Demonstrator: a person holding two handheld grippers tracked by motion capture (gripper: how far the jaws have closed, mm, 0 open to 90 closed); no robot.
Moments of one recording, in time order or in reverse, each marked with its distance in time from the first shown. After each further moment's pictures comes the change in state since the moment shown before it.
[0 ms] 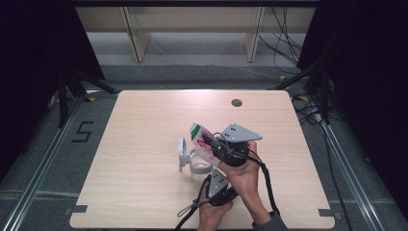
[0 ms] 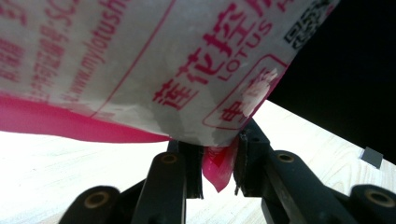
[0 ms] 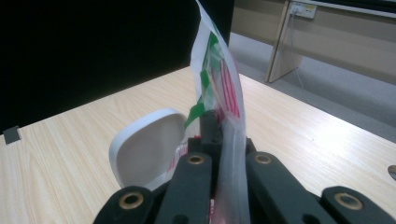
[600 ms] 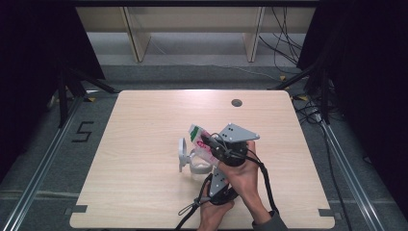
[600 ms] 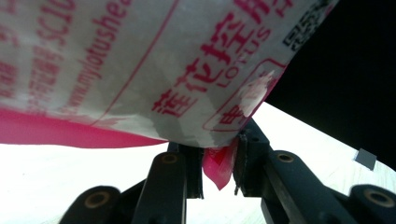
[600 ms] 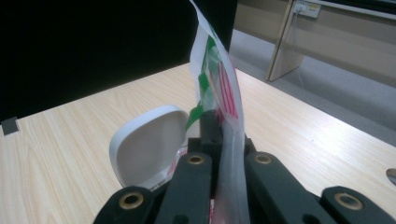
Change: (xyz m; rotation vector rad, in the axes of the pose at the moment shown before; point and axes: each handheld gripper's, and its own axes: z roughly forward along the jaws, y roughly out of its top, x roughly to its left) left arm -0.001 0.003 0.003 0.004 -0.020 -0.005; right arm 0.001 0.001 0.002 0.027 -0.005 -0.039
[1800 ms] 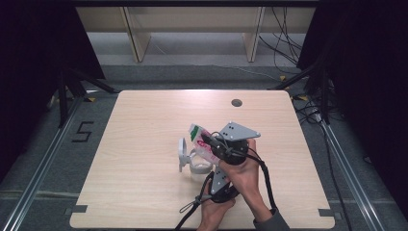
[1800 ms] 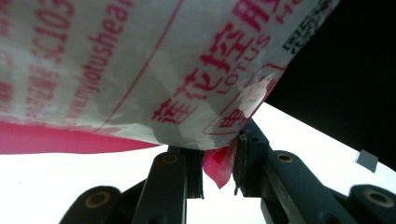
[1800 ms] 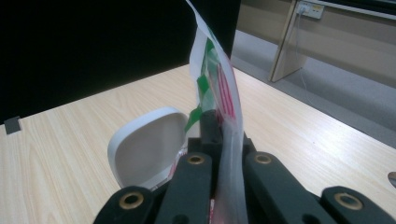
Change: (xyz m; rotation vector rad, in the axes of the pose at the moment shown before) left arm 0.000 0.005 0.005 0.004 -0.002 -0.001; right arm -0.005 0.002 0.000 0.001 0.017 -0.018
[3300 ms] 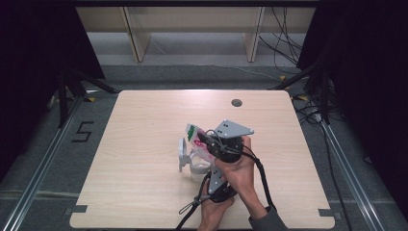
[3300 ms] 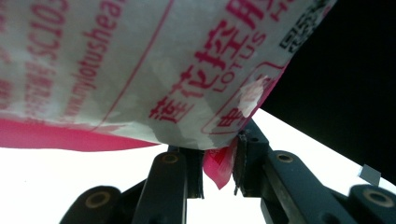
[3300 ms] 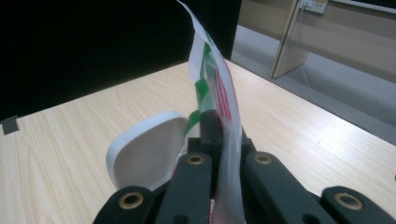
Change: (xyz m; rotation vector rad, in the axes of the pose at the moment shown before) left arm 0.003 -0.002 -0.001 -0.033 0.012 -0.037; right arm 0.004 0.004 0.010 0.027 0.007 0.024
